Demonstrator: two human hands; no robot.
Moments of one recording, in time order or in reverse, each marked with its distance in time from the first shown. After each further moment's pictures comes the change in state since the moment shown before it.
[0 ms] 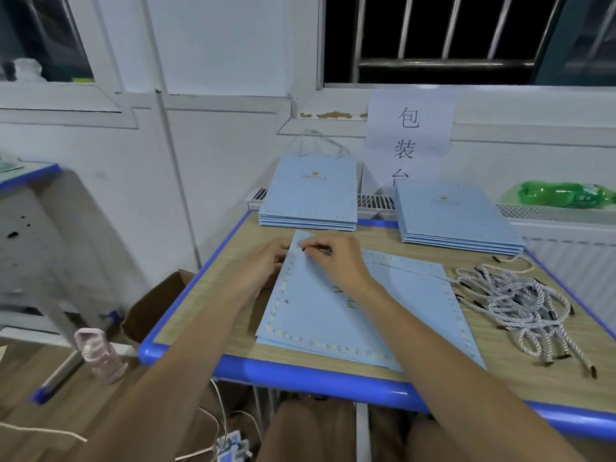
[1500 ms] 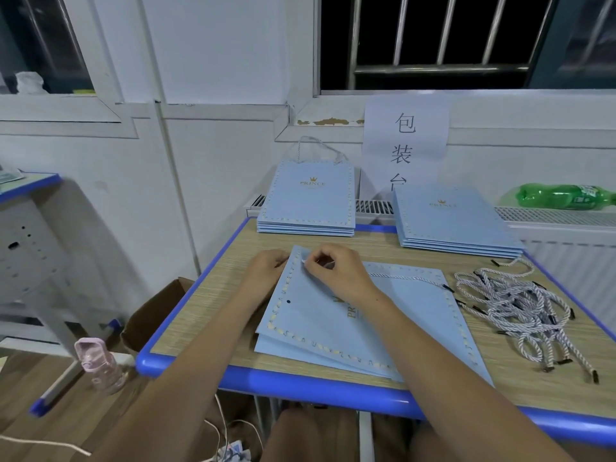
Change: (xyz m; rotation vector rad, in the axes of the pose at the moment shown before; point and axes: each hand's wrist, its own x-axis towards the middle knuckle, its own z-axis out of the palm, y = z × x) left_hand 0.008 -0.008 0.004 0.409 0.083 0.265; right_hand -0.012 -0.001 -0.009 0.077 -0.083 0.048
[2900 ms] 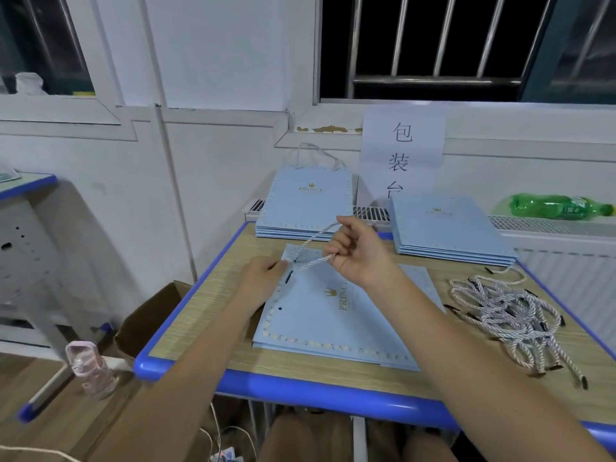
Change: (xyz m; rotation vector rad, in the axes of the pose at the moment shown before) left_hand 0.007 -0.015 0.001 -0.029 0.069 -0.047; right_hand 0.025 -0.039 -0.033 1.406 0.113 0.642
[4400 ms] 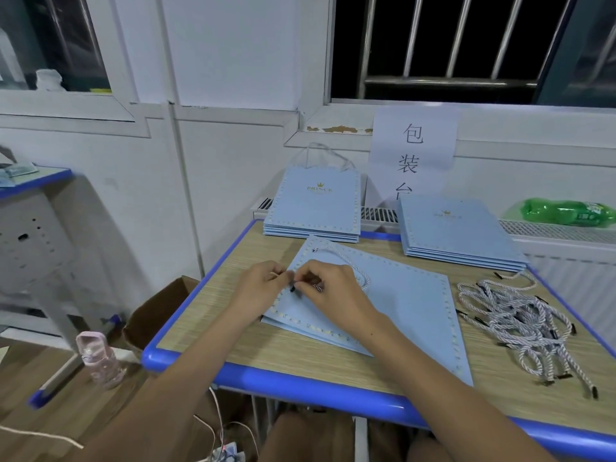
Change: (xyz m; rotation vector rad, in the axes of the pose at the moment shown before) left_hand -0.030 0.007 -0.011 -0.038 -0.002 -0.038; right_hand -0.026 0.055 -0.023 -1.611 -0.258 -0.712
